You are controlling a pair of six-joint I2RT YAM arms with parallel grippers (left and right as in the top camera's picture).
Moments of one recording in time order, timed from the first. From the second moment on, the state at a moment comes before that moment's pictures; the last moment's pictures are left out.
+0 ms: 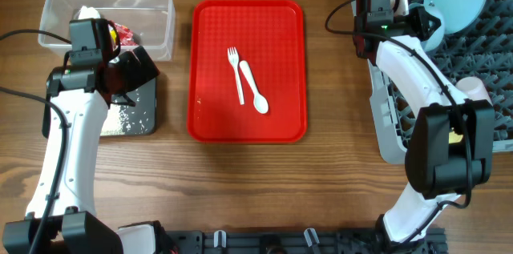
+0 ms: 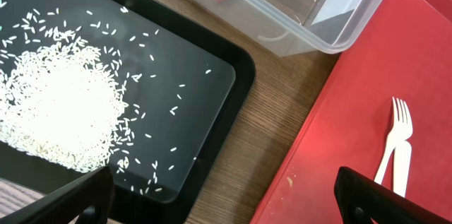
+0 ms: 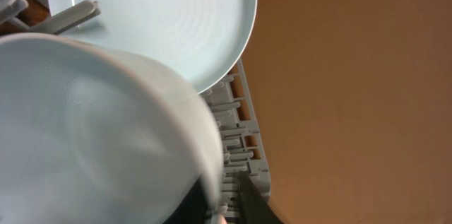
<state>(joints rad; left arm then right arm) 0.12 1.47 1.20 -0.83 -0.01 -0.43 0.13 1.92 1.40 -0.38 1.24 -0.35</state>
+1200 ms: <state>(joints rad) 0.12 1.47 1.20 -0.82 -0.01 -0.43 0.34 1.92 1.39 0.93 1.50 -1.31</state>
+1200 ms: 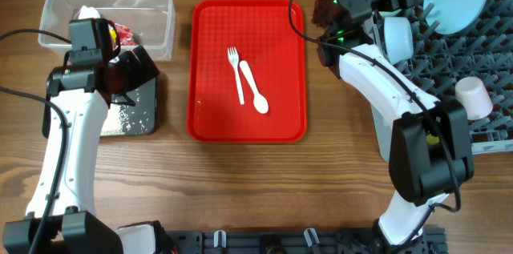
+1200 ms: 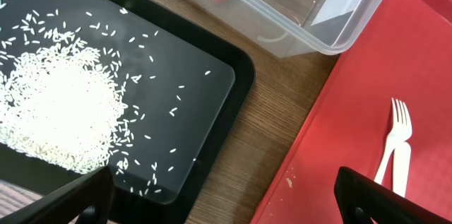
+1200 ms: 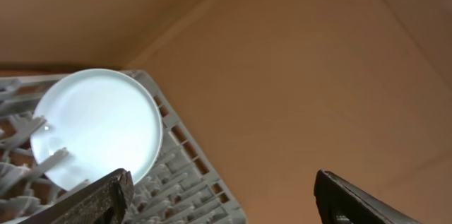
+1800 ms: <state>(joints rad) 0.12 1.47 1.20 -0.82 -0.01 -0.43 0.48 1.92 1.39 1.03 1.50 -1.48</state>
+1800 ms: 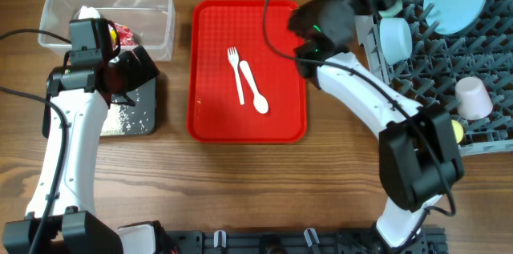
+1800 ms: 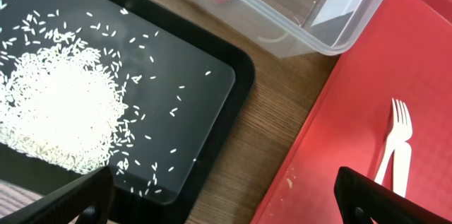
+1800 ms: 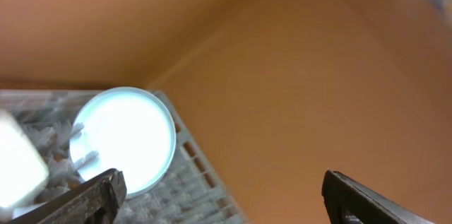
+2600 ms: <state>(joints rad) 0.12 1.47 1.20 -0.84 -0.01 -0.43 0.81 1.92 1.39 -0.33 0.82 -0.25</state>
